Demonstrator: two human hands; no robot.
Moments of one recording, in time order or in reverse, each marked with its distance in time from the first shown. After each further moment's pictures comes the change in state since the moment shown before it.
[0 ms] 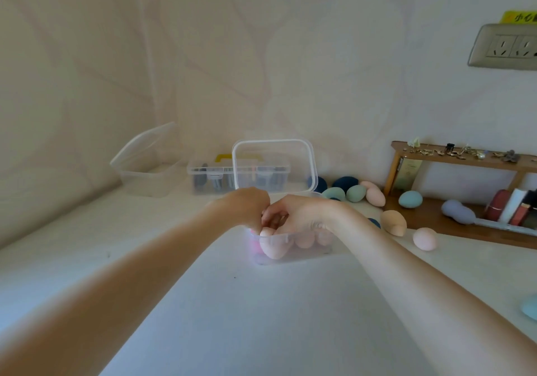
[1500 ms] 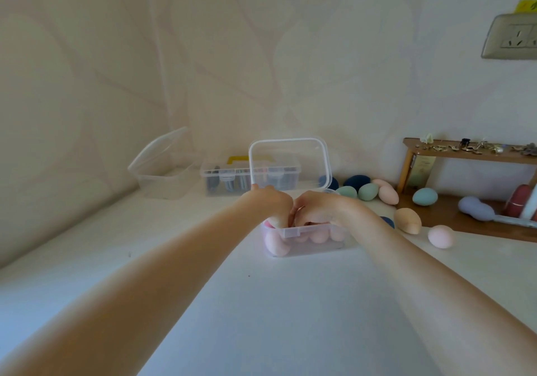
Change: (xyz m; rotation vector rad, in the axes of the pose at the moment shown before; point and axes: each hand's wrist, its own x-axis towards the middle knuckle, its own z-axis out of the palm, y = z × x) left_hand -0.007 0.032 -0.019 0.205 -0.154 -0.097; right_hand 0.005 0.008 -0.007 0.026 0.041 0.195
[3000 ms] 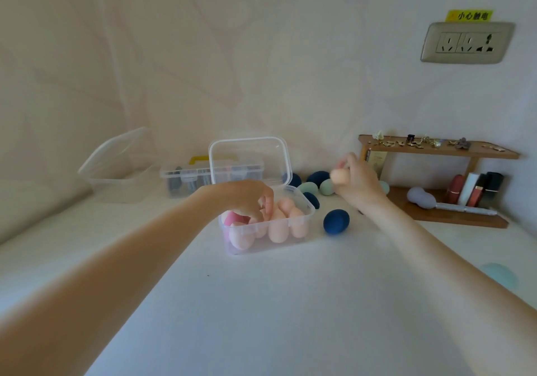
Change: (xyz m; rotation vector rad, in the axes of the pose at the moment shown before) left_hand 0.016 -0.002 -0.003 -0.407 0.090 0.275; right_hand -0.047 0.098 -0.046 0.091 0.860 0.044
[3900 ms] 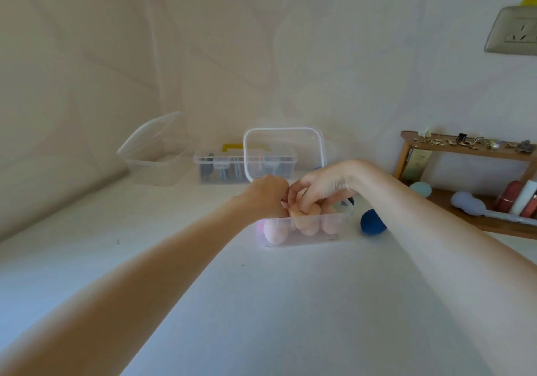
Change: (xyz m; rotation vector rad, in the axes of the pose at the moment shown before) left_hand -0.008 -0.013 0.022 0.202 0.243 -0.110; right_hand 0.007 -0.100 0.045 -0.040 -1.116 0.031
